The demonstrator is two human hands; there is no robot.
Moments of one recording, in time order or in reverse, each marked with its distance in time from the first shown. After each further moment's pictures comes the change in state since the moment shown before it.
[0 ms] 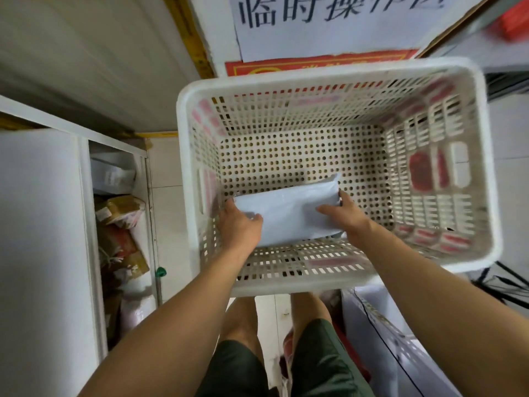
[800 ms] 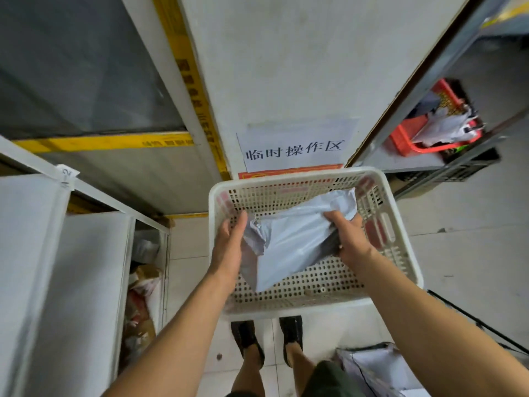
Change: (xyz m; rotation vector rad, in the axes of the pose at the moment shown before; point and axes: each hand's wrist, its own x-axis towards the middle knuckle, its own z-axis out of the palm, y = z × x) left_hand -0.191 0.115 -0.151 -0.592 -0.165 0.240; right_hand -0.187 -0.122 -0.051 0.546 0.146 -0.305
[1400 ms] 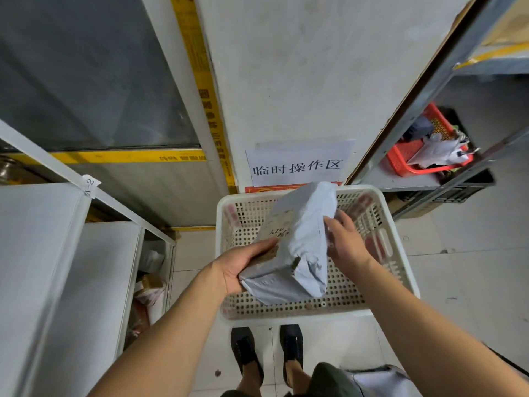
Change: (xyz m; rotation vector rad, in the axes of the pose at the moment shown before) left_hand -0.023 0.021 -0.007 -0.334 -0.610 -0.364; right_hand -0.040 -0.027 0.009 0.047 -0.251 -0.086
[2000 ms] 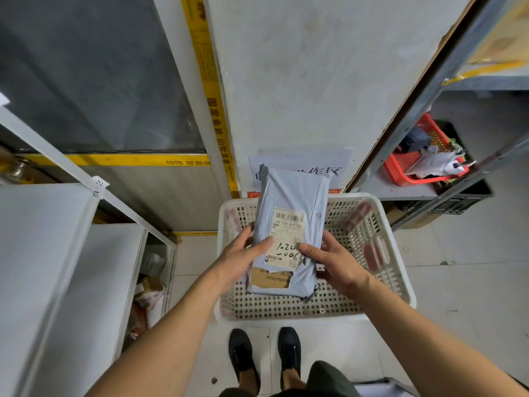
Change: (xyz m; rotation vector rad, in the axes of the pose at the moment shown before) left_hand -0.020 0.002 0.007 0.537 0.245 0.370; right_hand -0.055 -0.002 0.007 -0.192 -0.379 0.031
